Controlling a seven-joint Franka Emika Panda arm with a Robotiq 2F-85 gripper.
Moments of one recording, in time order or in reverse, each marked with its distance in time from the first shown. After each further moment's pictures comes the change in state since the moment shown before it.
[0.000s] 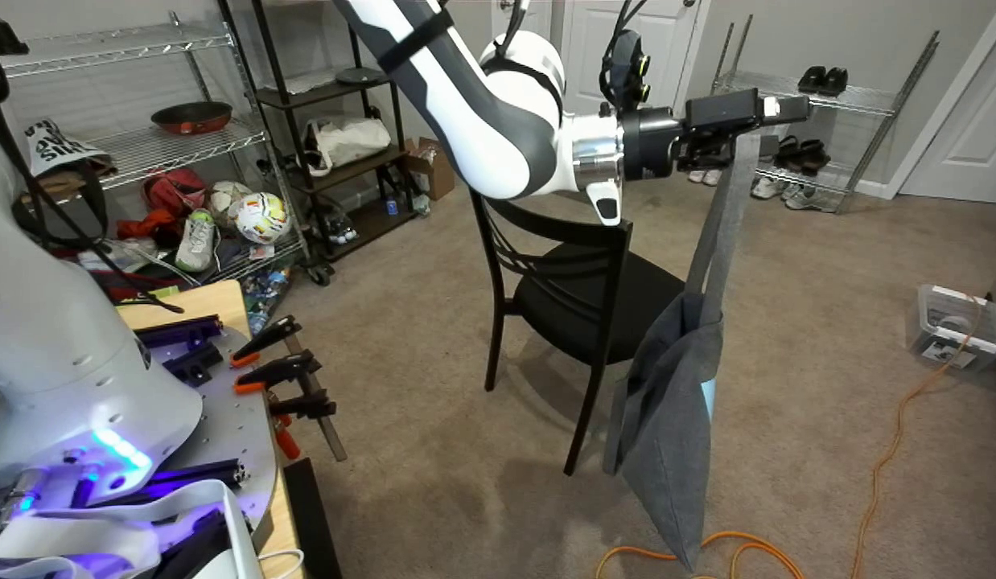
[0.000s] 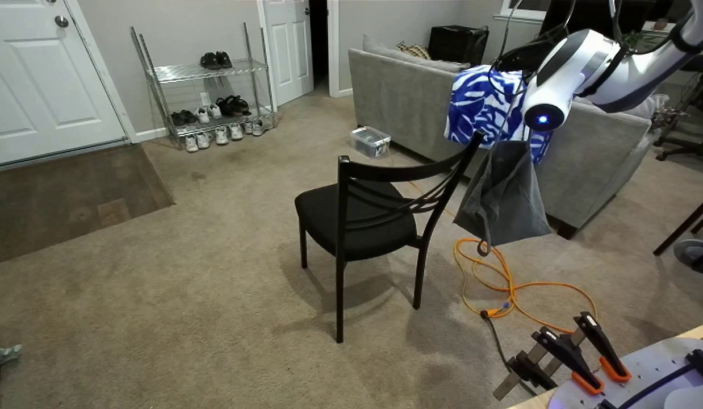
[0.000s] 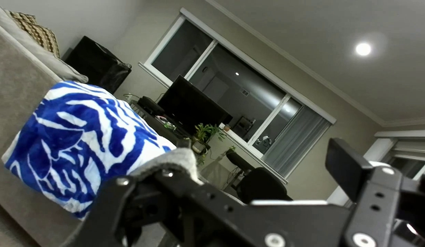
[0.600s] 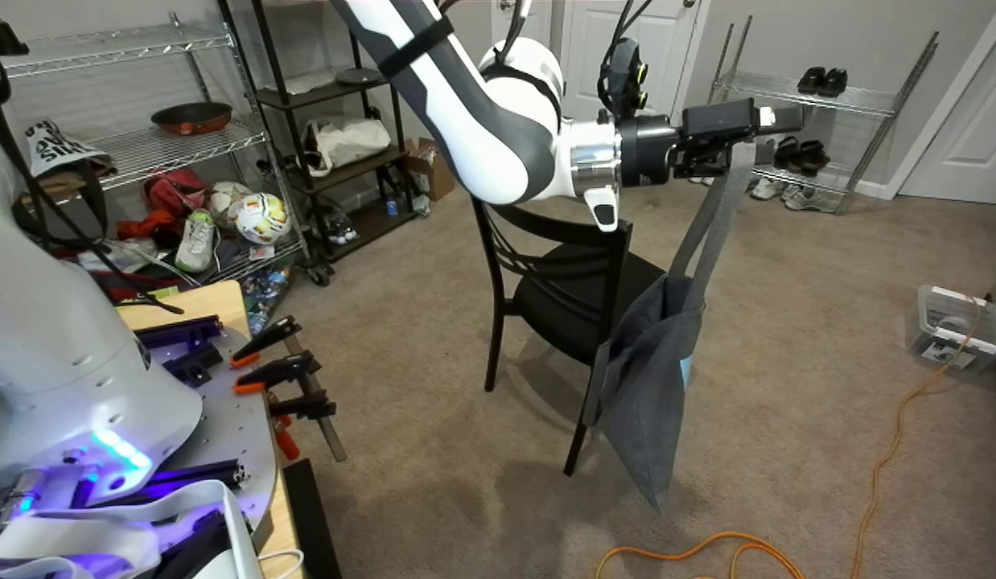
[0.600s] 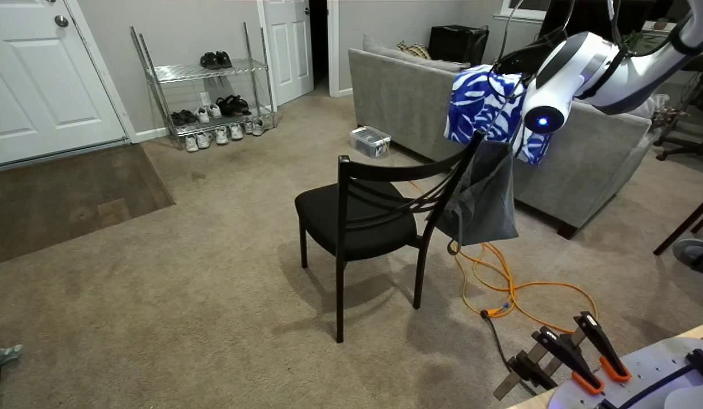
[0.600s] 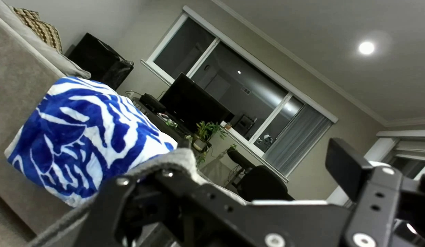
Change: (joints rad) arm -0.004 0.010 0.001 -0.003 -0.001 0.001 0.000
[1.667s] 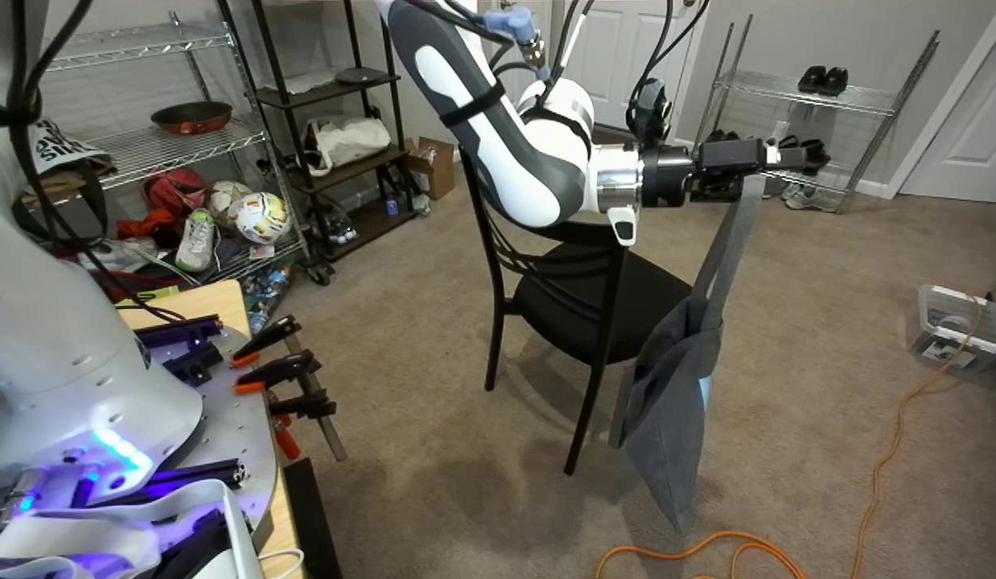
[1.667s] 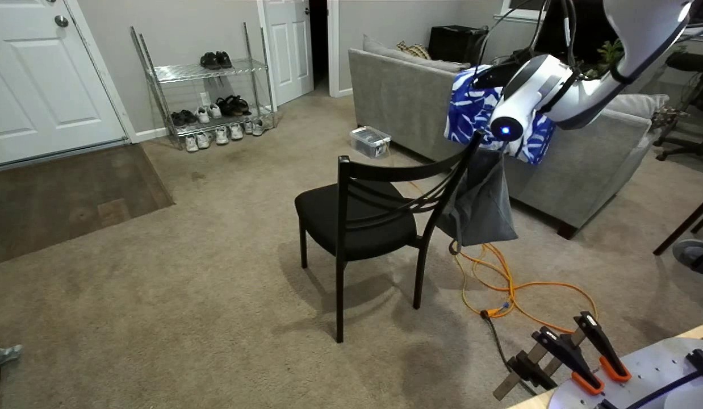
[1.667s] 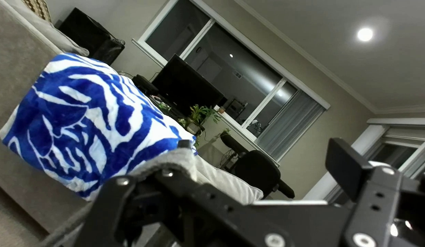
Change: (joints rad) arm 0.004 0.224 0.032 0.240 0.136 -0.001 -0.090
